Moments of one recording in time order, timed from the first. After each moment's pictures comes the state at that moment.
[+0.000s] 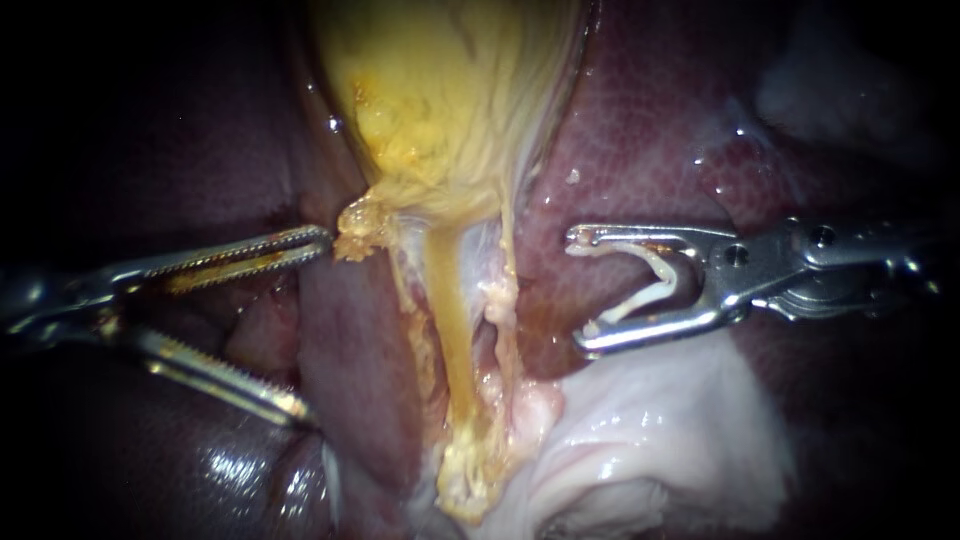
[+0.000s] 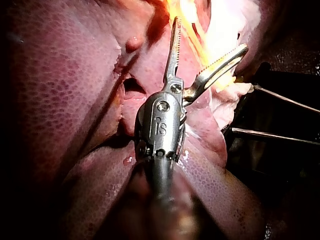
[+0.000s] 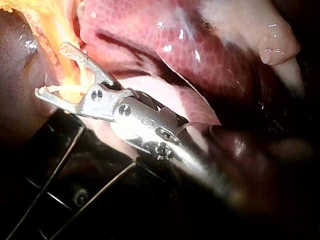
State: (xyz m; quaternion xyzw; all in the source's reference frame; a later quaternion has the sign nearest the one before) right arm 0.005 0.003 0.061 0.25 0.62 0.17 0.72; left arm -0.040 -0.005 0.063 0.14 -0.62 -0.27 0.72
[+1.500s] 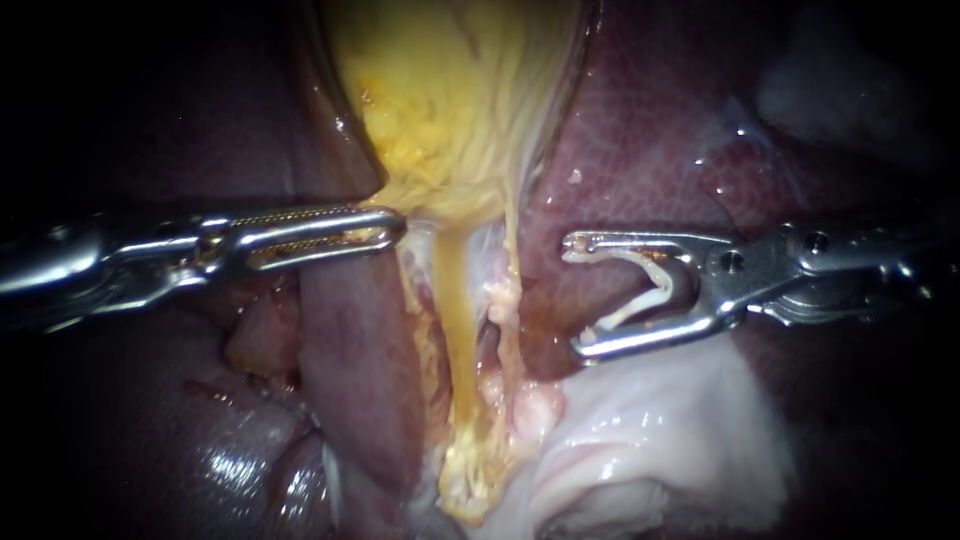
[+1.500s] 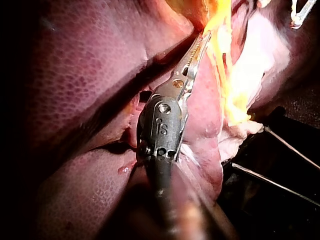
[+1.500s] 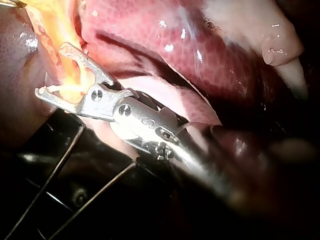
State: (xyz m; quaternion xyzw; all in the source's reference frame) right arm 0.005 0.003 0.062 0.26 0.62 0.17 0.72; left arm -0.040 -0.002 0.067 0.12 -0.50 -0.43 0.74
